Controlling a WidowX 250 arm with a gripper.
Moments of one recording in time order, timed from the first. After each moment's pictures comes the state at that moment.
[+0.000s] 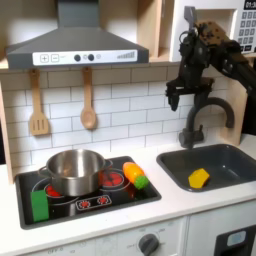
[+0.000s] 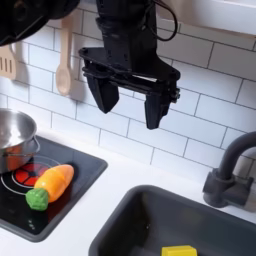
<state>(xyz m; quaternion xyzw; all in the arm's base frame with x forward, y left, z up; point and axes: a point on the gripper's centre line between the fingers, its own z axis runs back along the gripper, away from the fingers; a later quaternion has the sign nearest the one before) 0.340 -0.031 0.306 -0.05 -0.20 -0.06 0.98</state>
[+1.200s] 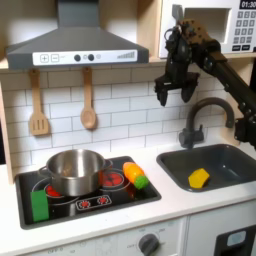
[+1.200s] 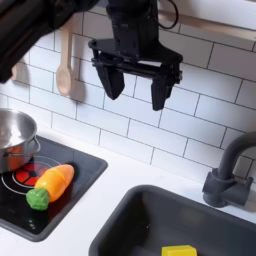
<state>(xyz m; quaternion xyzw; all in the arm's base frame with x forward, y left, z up) 0.378 -0.025 0.306 -0.06 -0.20 -0.03 0.98</state>
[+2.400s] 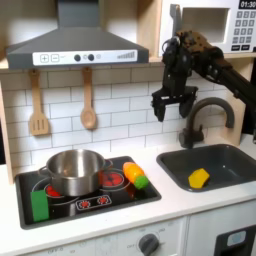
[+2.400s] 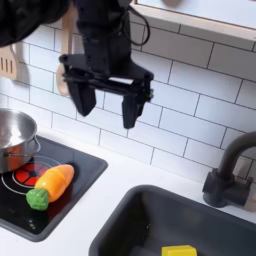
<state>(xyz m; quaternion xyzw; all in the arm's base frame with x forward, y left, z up) 0.340 0.001 0.284 -0.04 -0.16 -0.01 0.99</state>
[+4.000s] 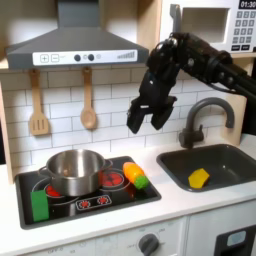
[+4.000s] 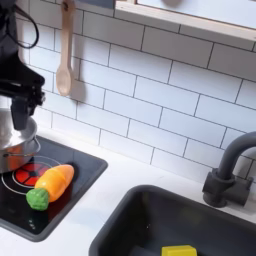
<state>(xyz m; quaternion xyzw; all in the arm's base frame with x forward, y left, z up) 0.285 0.087 0.298 0.06 -0.20 0.11 0.97</state>
